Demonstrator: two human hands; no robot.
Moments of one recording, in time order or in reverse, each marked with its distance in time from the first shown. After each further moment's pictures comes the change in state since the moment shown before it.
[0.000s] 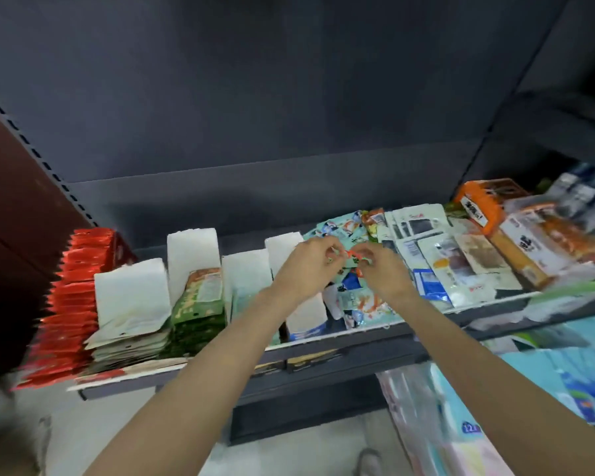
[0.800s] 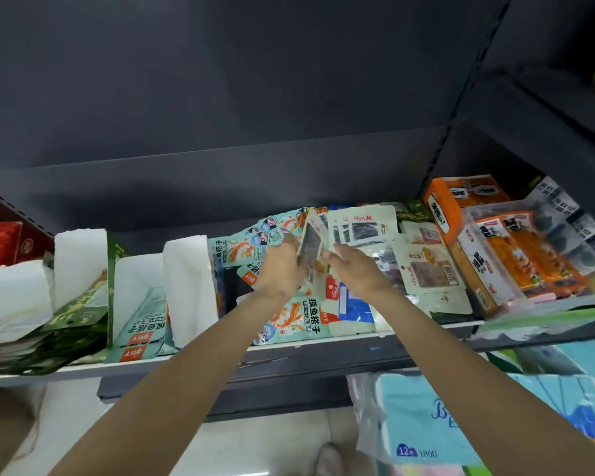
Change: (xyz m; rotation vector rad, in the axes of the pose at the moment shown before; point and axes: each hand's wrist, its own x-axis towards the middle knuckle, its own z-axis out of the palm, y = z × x) left_hand 0.100 0.059 0.123 0.291 0.140 -0.322; right_hand 0.081 0.120 -0.077 0.026 -0.358 0.032
